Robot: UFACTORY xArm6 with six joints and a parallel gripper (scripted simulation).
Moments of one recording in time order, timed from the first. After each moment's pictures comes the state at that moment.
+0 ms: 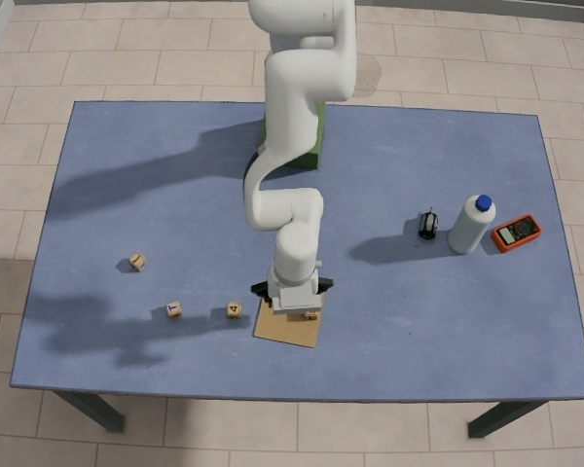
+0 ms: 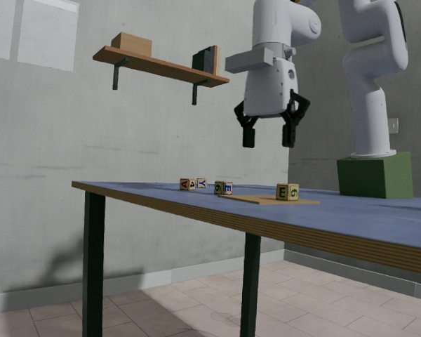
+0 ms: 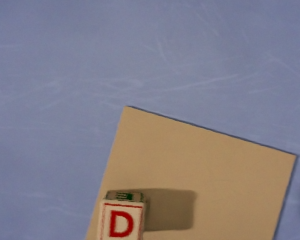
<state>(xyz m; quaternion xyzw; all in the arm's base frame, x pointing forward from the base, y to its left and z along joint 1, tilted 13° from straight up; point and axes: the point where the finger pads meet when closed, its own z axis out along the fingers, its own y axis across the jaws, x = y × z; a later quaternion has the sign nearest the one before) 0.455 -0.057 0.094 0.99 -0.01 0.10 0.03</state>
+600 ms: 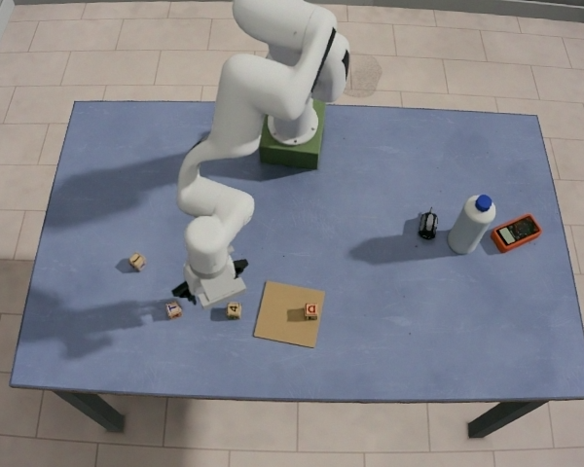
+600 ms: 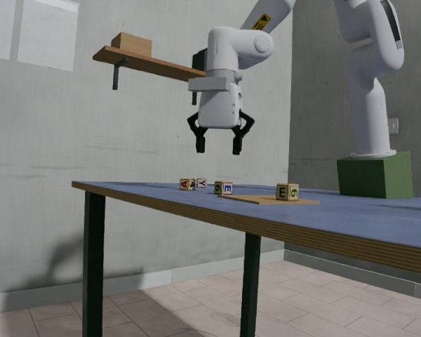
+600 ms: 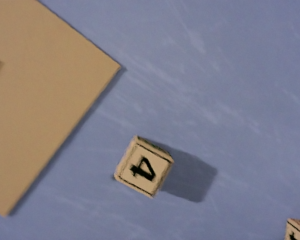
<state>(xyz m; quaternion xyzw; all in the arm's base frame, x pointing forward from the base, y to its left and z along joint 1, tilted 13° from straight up) 0.413 -0.227 0.086 0.98 0.17 0.07 0.07</state>
